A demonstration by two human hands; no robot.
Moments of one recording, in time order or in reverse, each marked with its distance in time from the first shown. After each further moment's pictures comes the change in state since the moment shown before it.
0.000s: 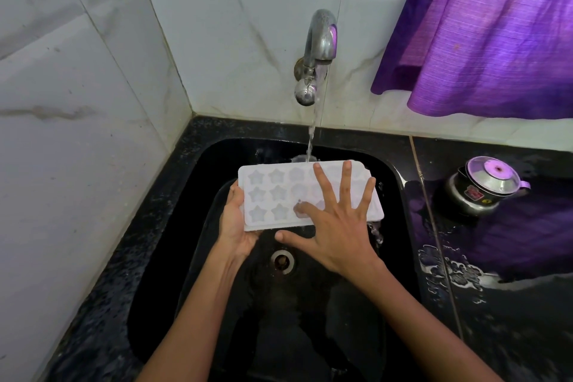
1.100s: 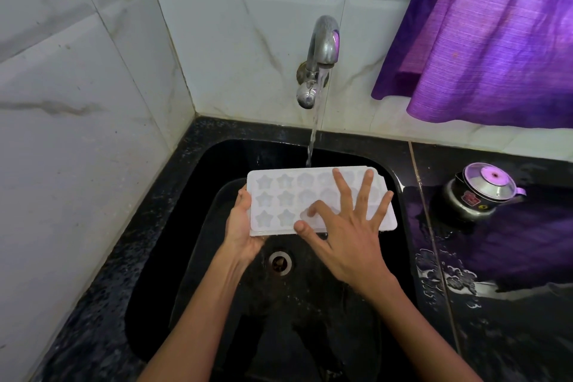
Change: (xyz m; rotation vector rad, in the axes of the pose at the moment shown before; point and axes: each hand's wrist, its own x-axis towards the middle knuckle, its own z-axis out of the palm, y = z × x) left_hand -0.008 -0.009 0.005 -0.039 -0.021 -0.145; right_hand -0.017 0.006 -0.012 0.145 0.001 0.119
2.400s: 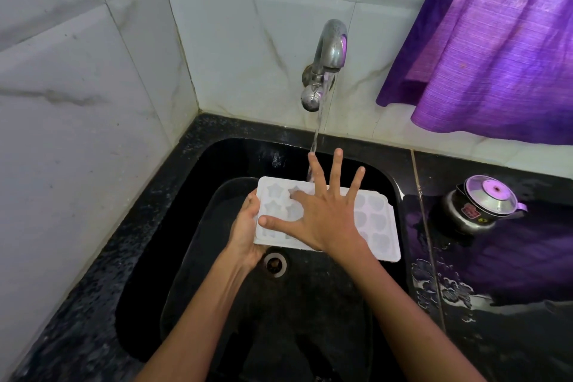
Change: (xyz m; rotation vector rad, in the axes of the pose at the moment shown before) left_hand -0.004 -0.011 0.004 0.074 0.003 0.033; right_hand 0.048 -0.015 0.010 -0.154 -0.049 -0.105
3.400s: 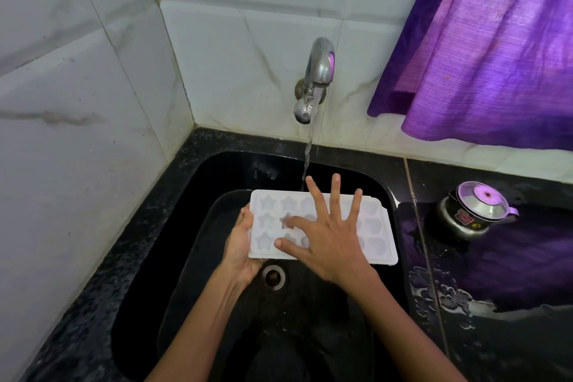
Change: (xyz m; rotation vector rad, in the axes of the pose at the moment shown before) left_hand -0.006 0.003 0.001 -0.072 -0.022 -0.069; right_hand -0.023 0.013 0.003 0.032 0.012 -0.098
